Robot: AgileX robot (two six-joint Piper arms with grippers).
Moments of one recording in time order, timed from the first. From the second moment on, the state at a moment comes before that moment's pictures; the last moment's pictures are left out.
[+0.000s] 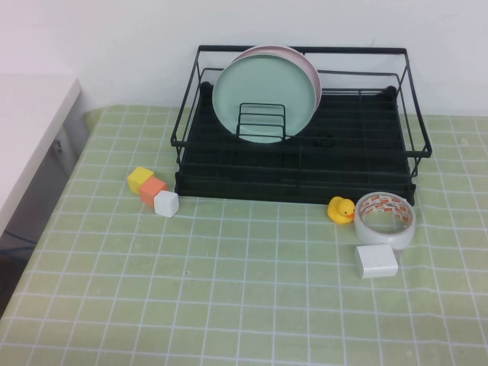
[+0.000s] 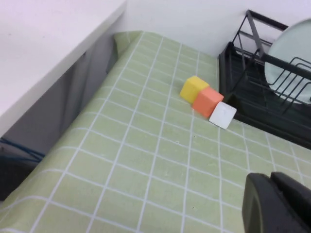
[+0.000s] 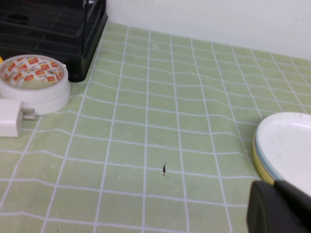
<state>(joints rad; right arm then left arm) -0.08 -0.01 0.02 -0.21 0.42 0.00 -0.08 0.04 0.02 0.01 0.24 -0.41</state>
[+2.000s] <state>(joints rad) -0.08 -0.01 0.02 -0.20 0.42 0.00 -0.22 -0.01 0.02 0.01 0.34 -0.15</state>
